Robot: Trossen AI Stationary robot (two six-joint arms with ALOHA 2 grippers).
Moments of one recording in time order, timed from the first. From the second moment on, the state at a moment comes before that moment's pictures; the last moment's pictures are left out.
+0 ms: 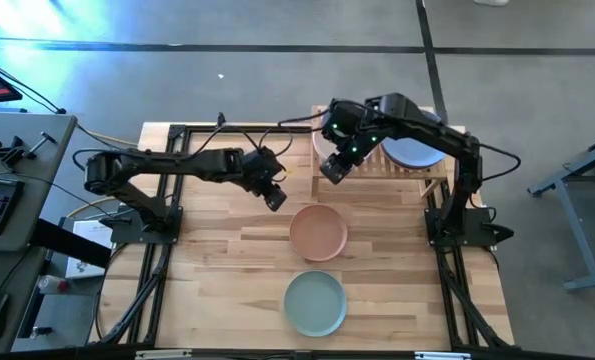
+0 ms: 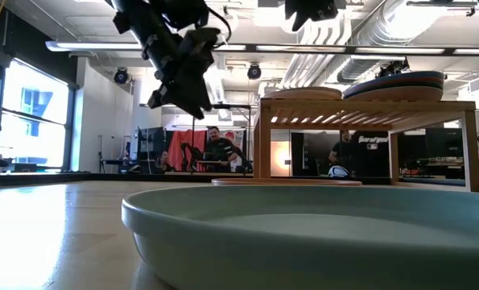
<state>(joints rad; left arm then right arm) 0.21 1.51 1.06 -0.48 0.09 -0.55 -0.22 1.83 2.23 -1.57 -0.12 0.50</state>
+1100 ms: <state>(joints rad) 0.16 1.82 1.06 -0.29 0.16 -0.60 -0.18 1.83 2.23 -1.54 -0.10 0.50</state>
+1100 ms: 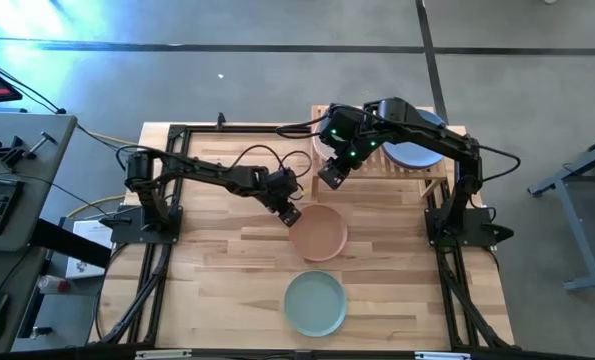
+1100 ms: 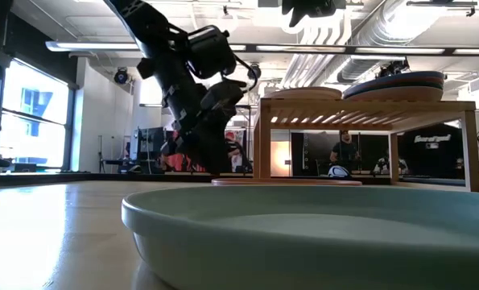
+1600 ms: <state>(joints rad) 0.15 1.87 1.06 -0.22 0.17 -0.60 -0.18 1.83 2.23 -1.54 -0.10 0.52</state>
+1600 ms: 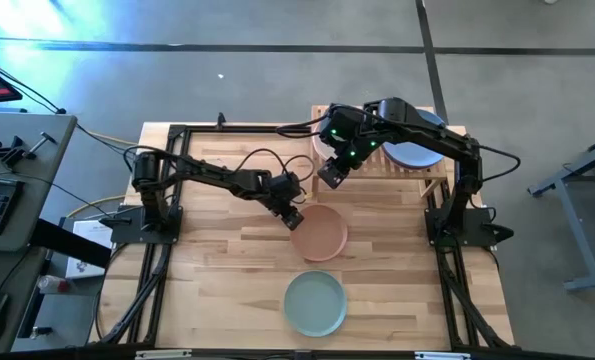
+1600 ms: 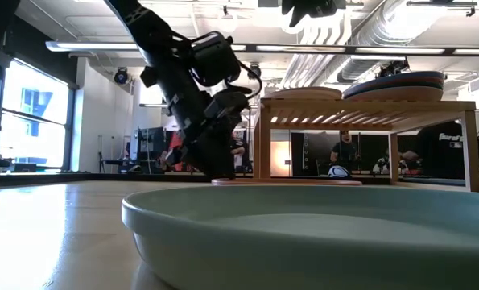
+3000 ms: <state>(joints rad) 0.15 1.89 1.06 -0.22 0.14 -0.52 -0.18 1.83 2.23 -1.54 -0.10 0.52</state>
